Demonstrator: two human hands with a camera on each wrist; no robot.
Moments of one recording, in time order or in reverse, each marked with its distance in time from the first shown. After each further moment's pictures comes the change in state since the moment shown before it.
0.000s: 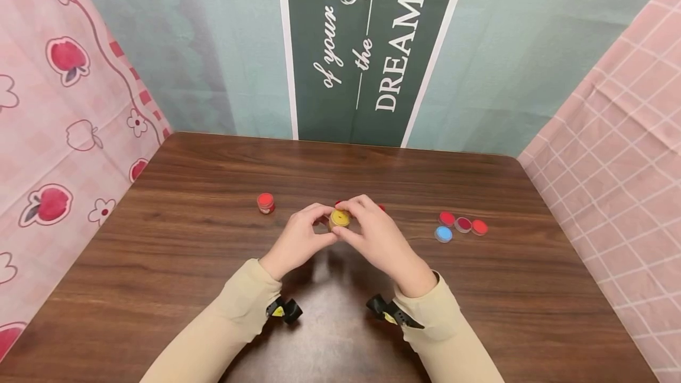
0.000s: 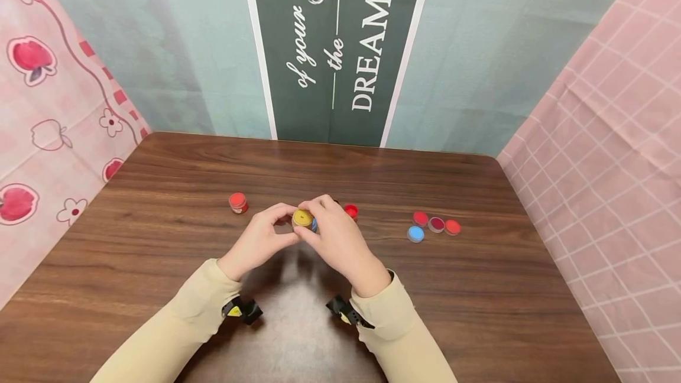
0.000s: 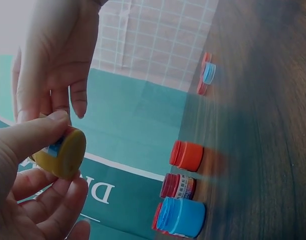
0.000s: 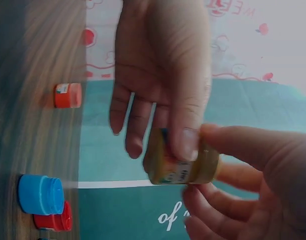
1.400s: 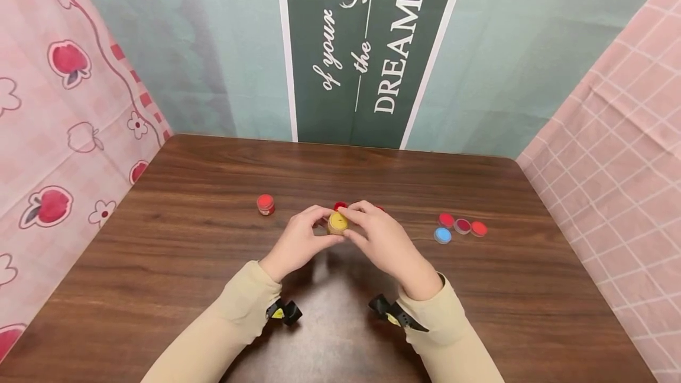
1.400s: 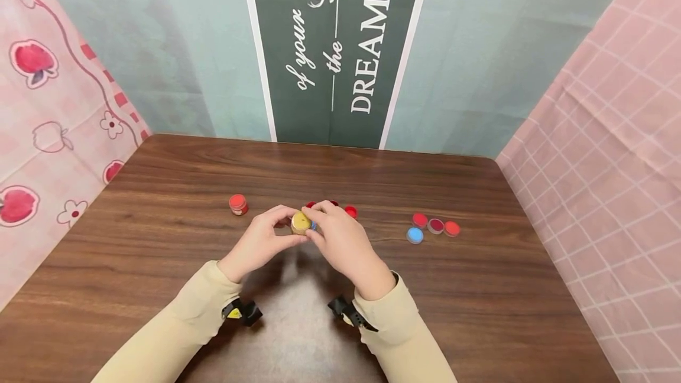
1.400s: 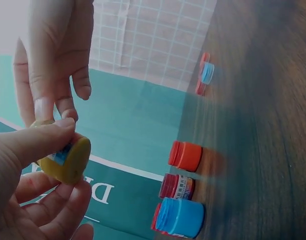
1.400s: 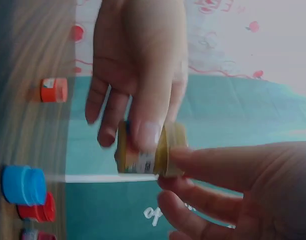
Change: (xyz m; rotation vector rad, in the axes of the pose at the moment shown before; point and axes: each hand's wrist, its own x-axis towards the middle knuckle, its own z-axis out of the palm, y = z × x) left_hand -0.001 0.002 0.001 0.008 -0.018 -0.040; right_hand -0.006 -0.005 -0.014 -0.110 -0.087 0.029
